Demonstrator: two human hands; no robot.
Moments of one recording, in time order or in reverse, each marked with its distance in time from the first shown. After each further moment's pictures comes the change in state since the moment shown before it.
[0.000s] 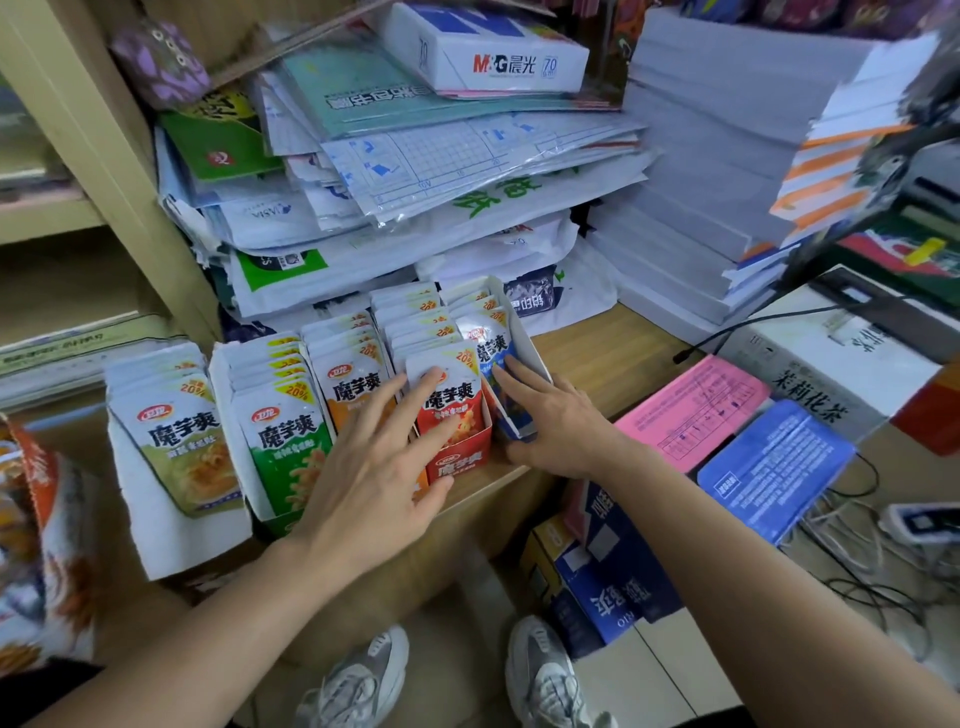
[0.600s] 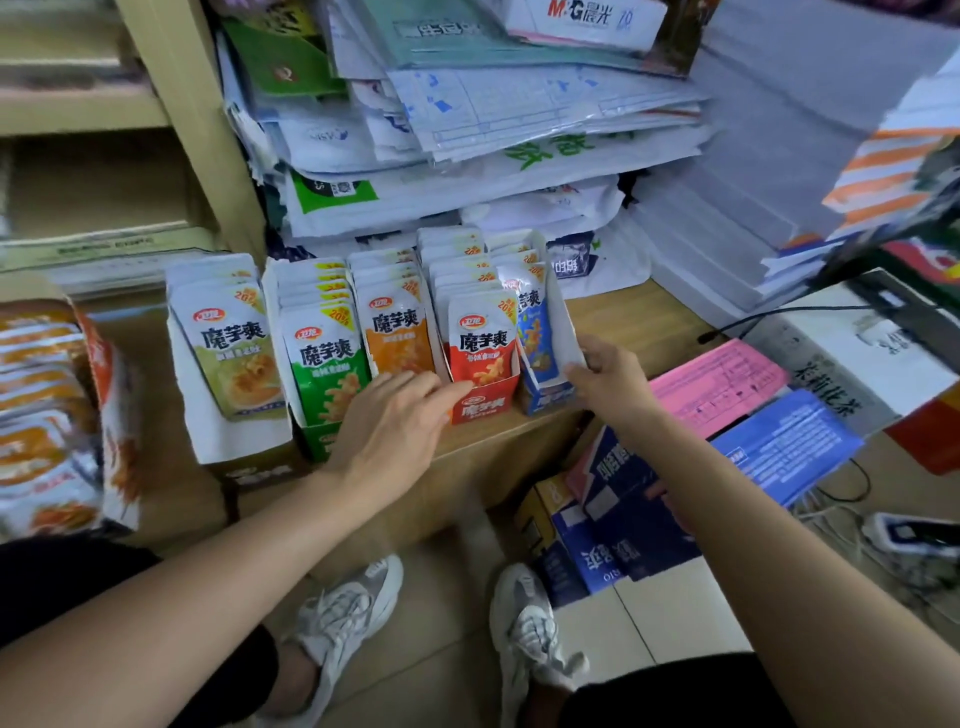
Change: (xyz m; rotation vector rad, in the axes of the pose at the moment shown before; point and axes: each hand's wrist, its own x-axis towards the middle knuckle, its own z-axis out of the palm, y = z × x) left_hand -0.024 0.001 0.008 -0.062 0.130 -0.023; right_hand -0.014 0.010 0.008 0.793 0.260 0.293
